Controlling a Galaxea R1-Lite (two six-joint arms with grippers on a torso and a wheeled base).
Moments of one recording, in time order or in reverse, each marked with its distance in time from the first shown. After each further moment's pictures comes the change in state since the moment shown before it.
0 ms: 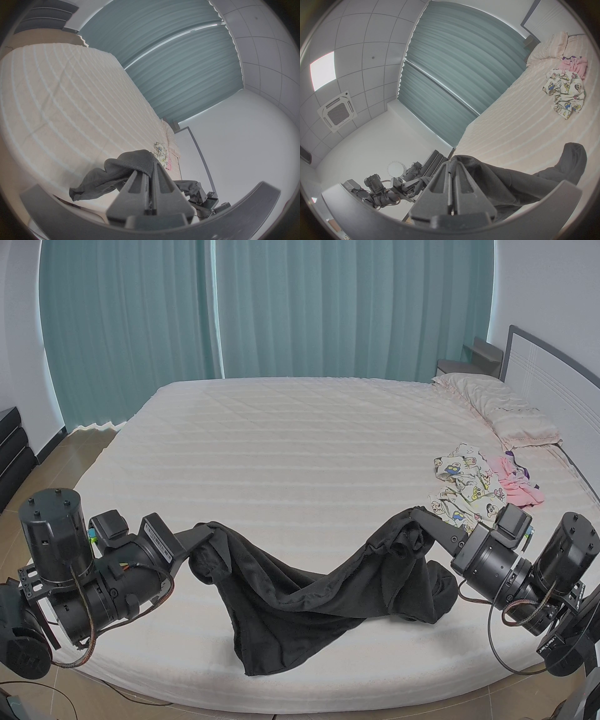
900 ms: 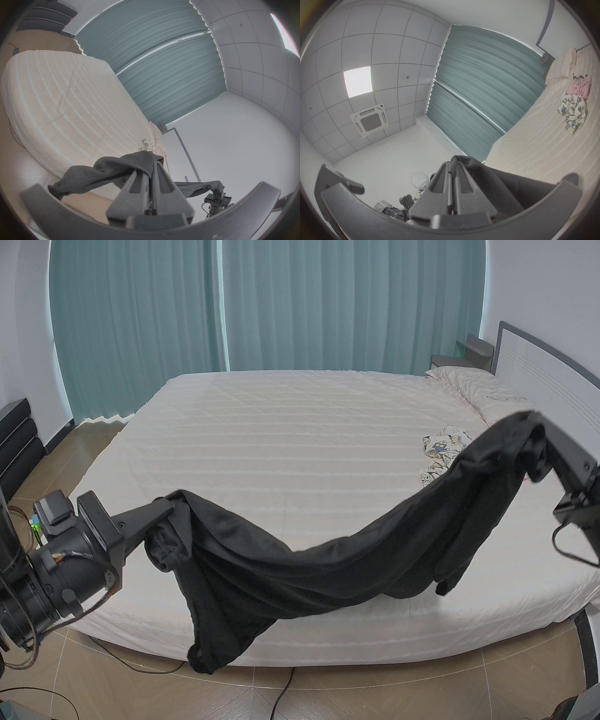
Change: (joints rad) left arm -0.029 -0.242 -0.017 0.125 0.013 0.022; right arm 0.024 -0.519 -0.092 0.290 0.022 -0.012
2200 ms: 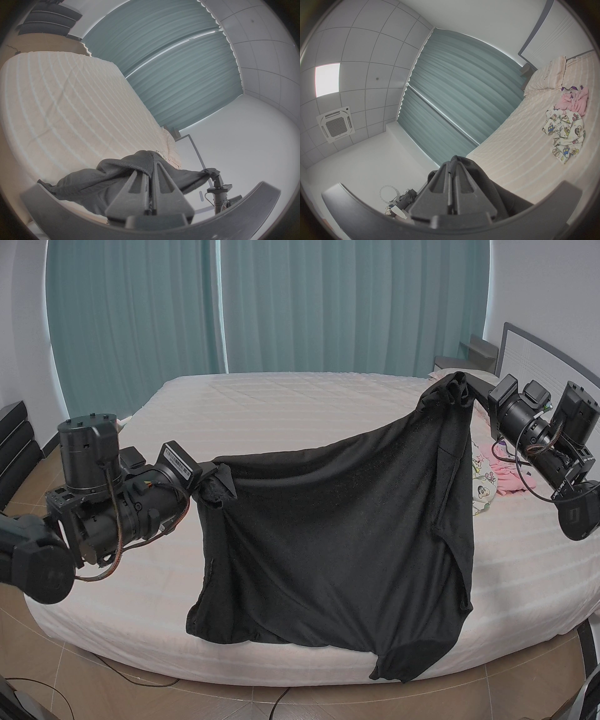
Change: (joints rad) left arm 0.145 0.409 -0.327 0.016 -0.043 0.000; right arm -0.435 0.557 -0.579 0.144 0.157 0.097
